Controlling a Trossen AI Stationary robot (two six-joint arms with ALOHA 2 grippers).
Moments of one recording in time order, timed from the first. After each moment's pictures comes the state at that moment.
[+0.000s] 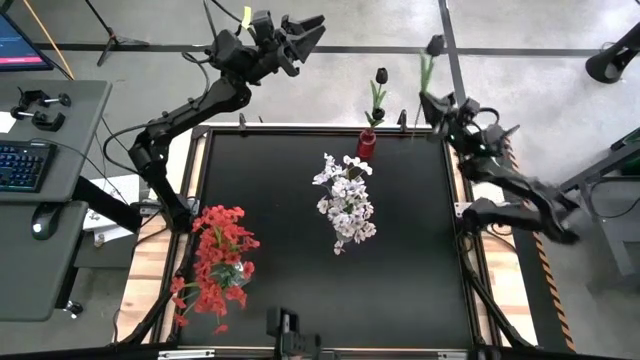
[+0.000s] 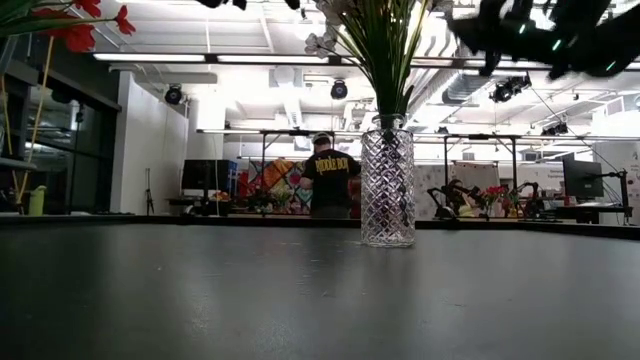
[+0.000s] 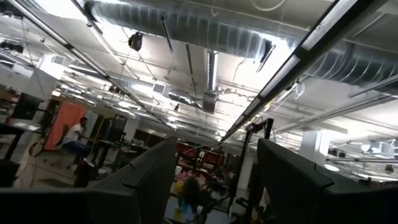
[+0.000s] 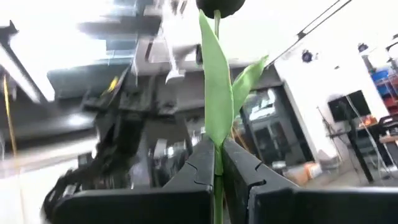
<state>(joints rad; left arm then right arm) 0.65 1.73 1.74 0.60 0.37 -0.55 -0.91 0.97 0.45 1.11 -0.30 0.49</state>
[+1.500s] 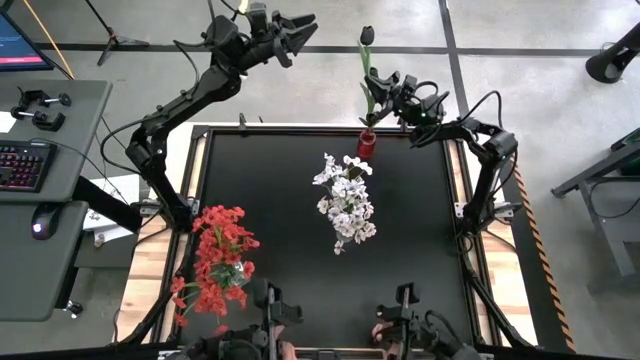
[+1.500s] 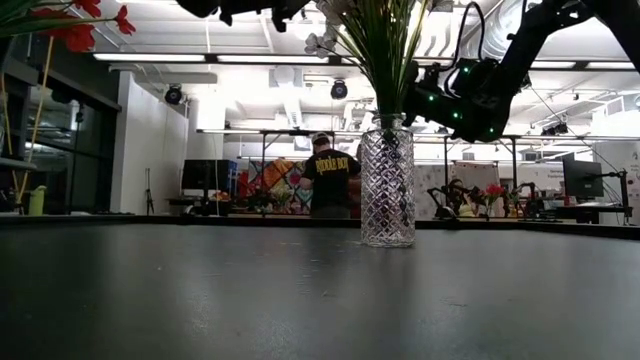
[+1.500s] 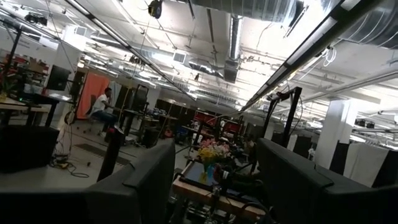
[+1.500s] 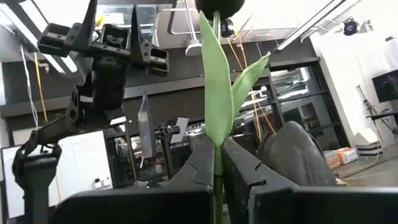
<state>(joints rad) 0.79 1.73 1.74 0.43 0.49 -0.50 -0.93 1.88 0.91 1.57 -0.47 0.53</state>
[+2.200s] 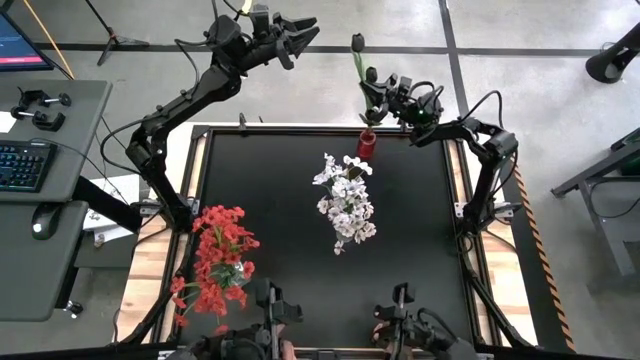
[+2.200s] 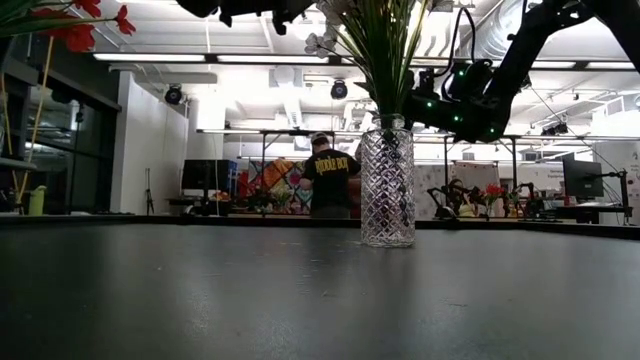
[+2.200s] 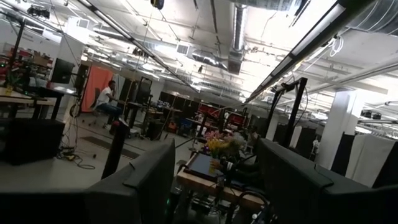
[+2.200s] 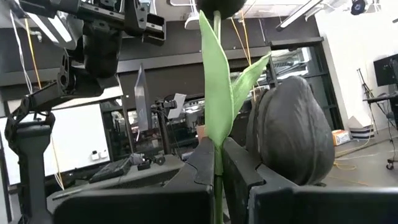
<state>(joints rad) 0.78 1.73 1.74 0.39 0.50 -0.46 -0.93 1.88 0.91 1.46 -0.53 0.44</state>
